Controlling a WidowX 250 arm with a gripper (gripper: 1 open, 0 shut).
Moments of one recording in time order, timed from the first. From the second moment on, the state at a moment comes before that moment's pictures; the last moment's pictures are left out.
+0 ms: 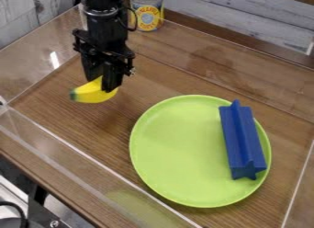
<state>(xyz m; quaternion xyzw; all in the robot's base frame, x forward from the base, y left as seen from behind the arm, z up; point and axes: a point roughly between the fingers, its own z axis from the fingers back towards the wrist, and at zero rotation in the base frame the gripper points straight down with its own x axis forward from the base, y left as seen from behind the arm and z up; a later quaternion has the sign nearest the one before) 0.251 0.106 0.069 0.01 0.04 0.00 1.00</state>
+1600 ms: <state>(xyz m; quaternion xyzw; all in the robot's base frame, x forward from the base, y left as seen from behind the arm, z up) 0.254 0.116 0.071 -0.01 0.05 -0.01 1.00</state>
